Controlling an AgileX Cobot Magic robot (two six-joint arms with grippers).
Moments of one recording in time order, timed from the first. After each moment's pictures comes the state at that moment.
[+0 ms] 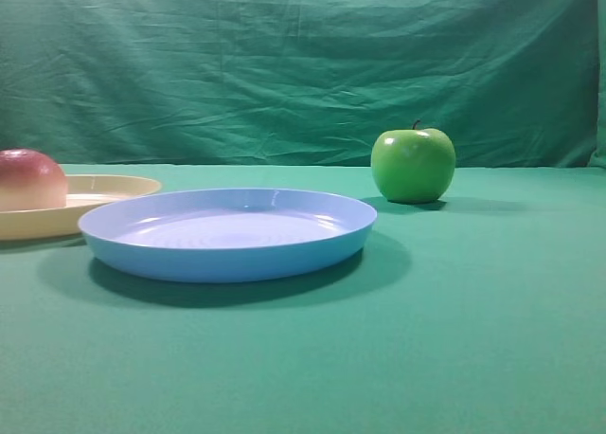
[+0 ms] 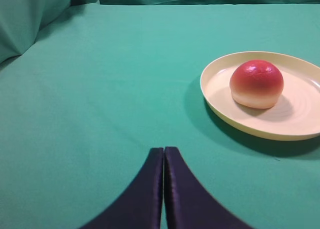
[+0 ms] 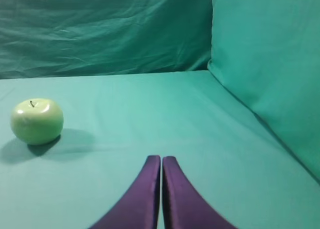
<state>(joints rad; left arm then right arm) -0.01 -0.02 0.01 0.33 0.38 -0.32 0.00 -0.01 -0.03 -0.15 0.26 0.11</state>
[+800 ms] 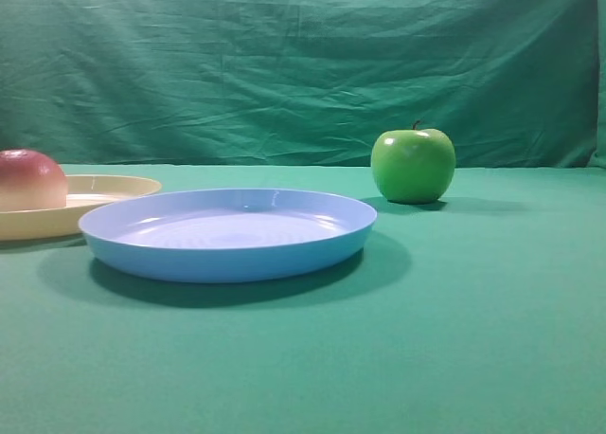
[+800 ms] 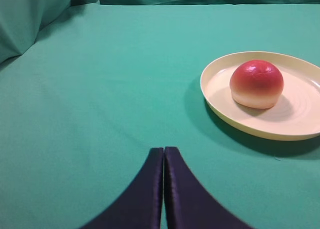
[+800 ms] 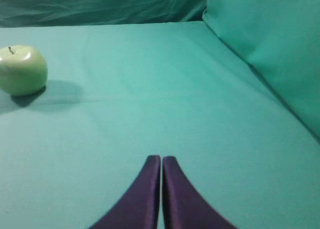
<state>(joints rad) -0.01 -0.02 0.01 0.33 0.38 -0.32 -0.01 -0.01 0.03 -0.14 0.38 0.10</state>
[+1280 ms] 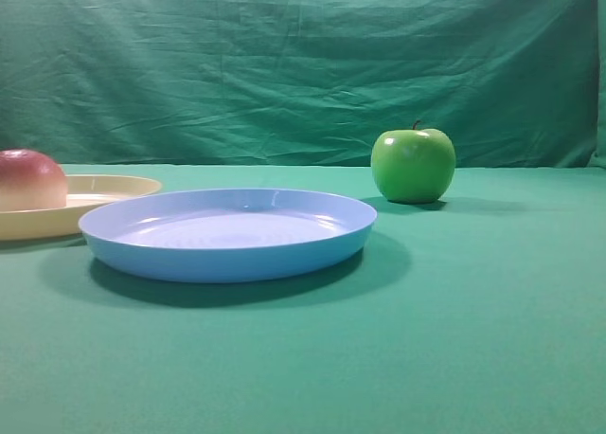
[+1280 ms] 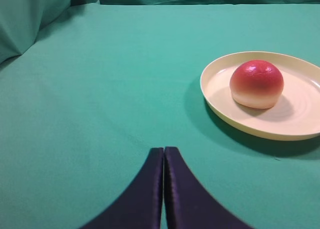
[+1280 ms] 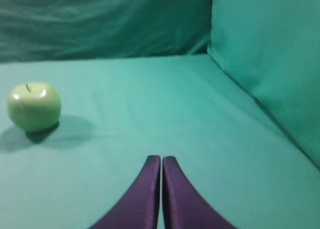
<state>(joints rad) -0.01 -0.02 0.01 0.33 0.38 -0.32 -0.01 0.01 0.02 -0.11 0.25 0.10</state>
